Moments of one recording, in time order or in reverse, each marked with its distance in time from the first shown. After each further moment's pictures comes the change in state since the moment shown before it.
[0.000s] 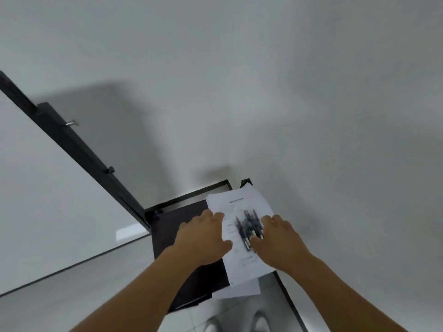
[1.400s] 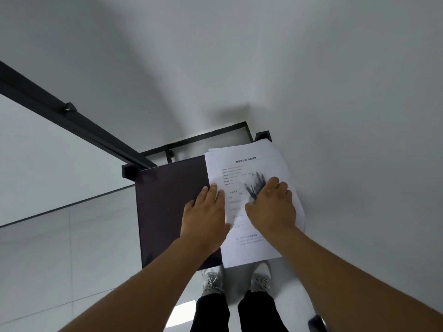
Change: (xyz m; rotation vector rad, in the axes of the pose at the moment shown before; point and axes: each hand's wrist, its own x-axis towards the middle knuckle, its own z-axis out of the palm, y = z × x) left_hand 0.102 -0.009 0.149 0.049 -0.018 -0.167; right_hand 0.141 0.035 0.117 -0.019 0.116 0.071
